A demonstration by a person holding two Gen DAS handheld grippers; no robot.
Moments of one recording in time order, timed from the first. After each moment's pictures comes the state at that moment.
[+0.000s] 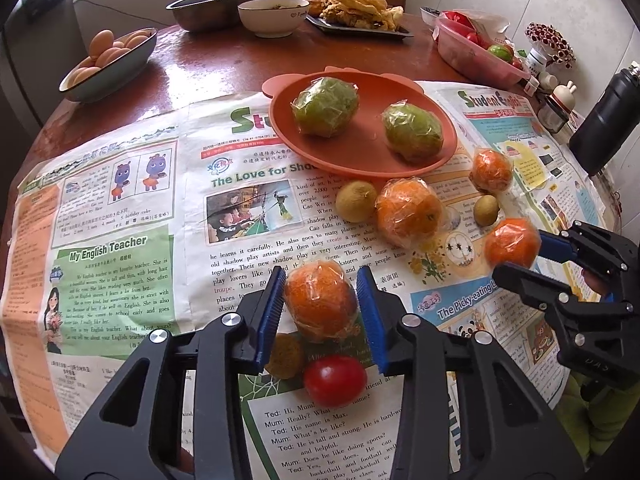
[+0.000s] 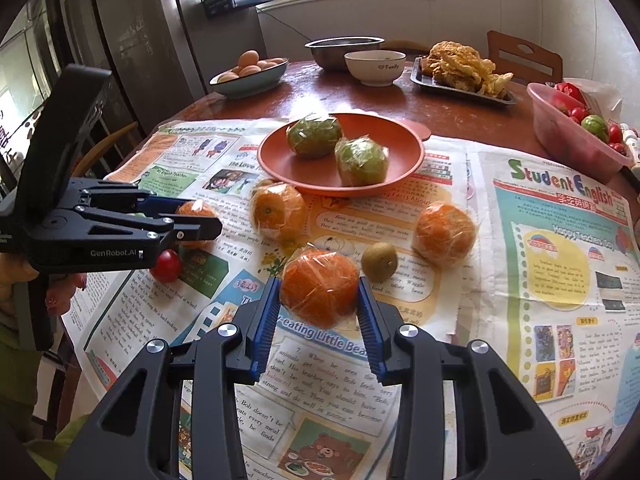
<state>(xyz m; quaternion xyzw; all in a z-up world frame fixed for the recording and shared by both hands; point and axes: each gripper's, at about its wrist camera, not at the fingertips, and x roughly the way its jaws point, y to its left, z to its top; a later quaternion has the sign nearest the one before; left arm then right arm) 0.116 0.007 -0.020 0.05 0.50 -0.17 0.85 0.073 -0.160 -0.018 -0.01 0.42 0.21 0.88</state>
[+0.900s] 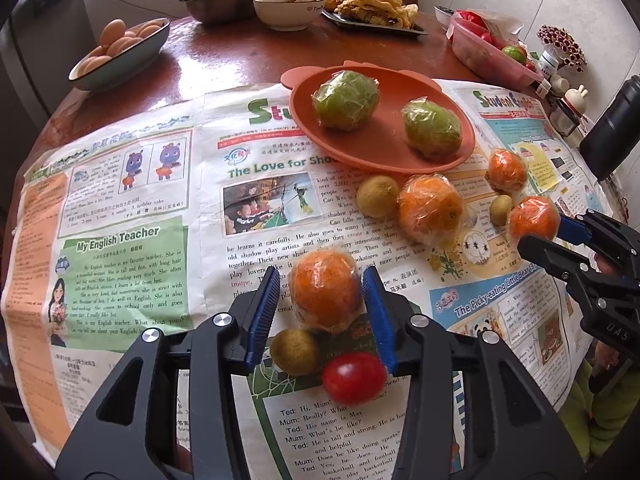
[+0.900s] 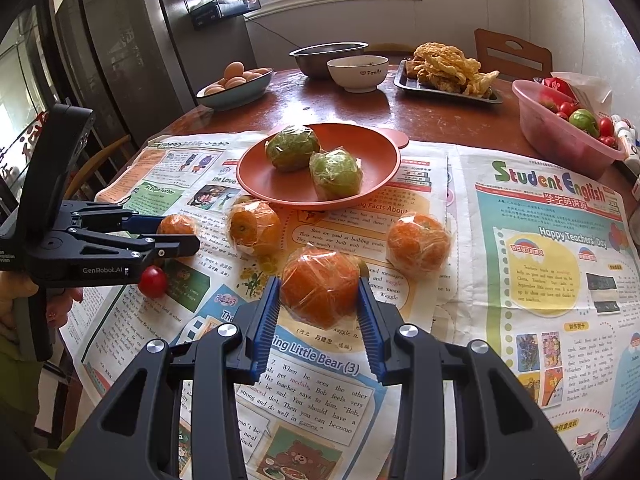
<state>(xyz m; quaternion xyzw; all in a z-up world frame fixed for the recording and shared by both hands) 0.119 0.017 -0.025 0.04 0.51 -0.15 0.84 0.082 -0.174 -0.016 0.01 0.42 0.20 0.89</state>
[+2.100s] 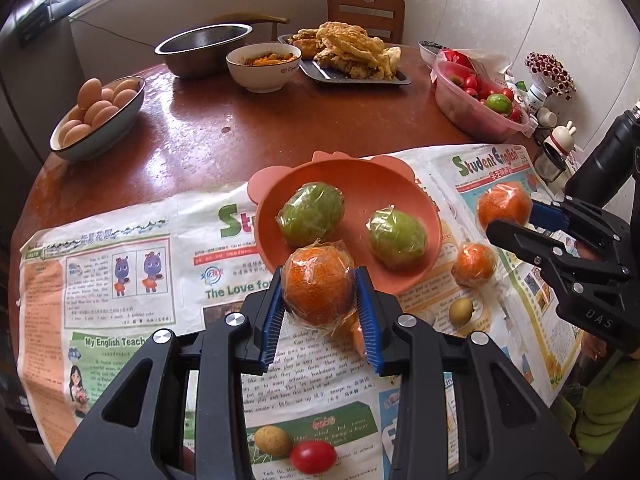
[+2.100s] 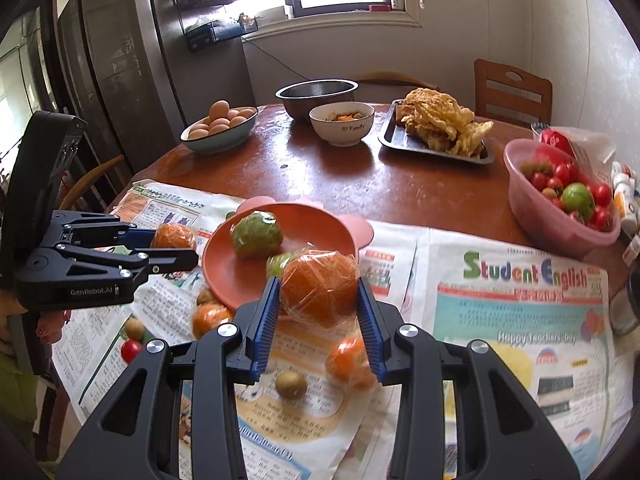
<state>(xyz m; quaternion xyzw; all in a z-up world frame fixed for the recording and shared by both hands) 0.171 -0.018 0.027 0.04 0.48 -0.17 0.86 0.148 -0.197 0.037 -0.01 0.38 0.20 0.90</state>
